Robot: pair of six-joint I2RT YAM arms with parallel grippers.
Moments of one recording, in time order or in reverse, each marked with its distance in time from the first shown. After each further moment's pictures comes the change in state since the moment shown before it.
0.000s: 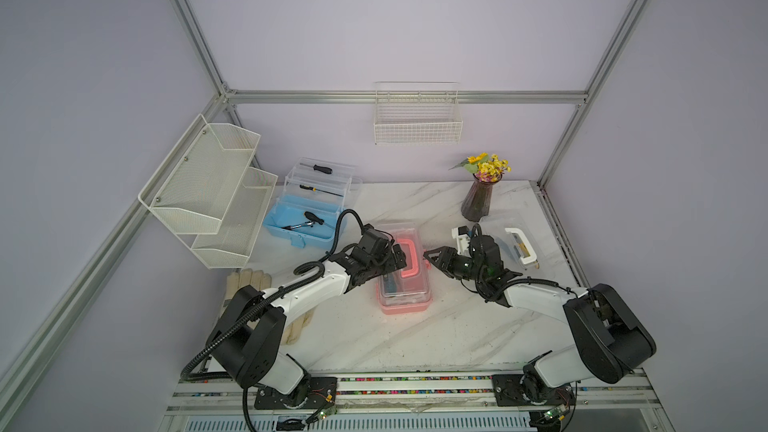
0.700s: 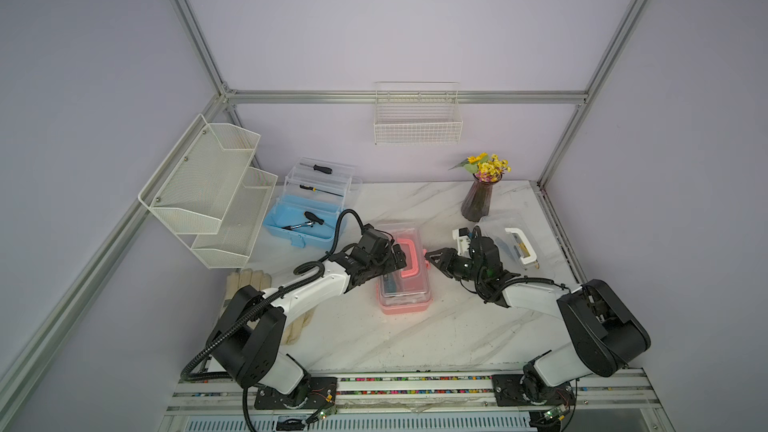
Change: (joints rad) left arm 0.002 0.000 0.001 -0.001 0.003 0.001; right arm -0.006 0.038 -0.016 0.055 0.008 0.044
